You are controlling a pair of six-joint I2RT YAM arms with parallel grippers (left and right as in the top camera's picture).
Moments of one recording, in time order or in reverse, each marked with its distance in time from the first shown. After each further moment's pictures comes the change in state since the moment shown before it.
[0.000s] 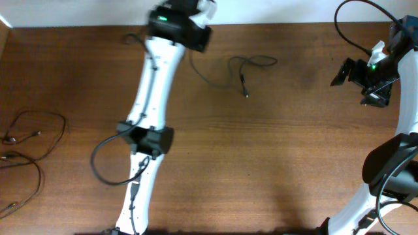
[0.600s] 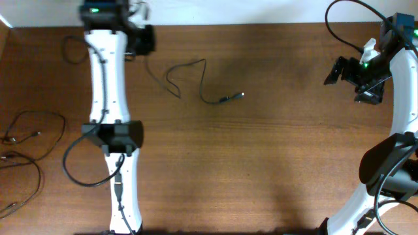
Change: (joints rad) left arm 0.260 -0.071 -0.087 -0.218 0.159 -0.154; right arm 0.045 0.000 0.000 0.016 0.000 0.000
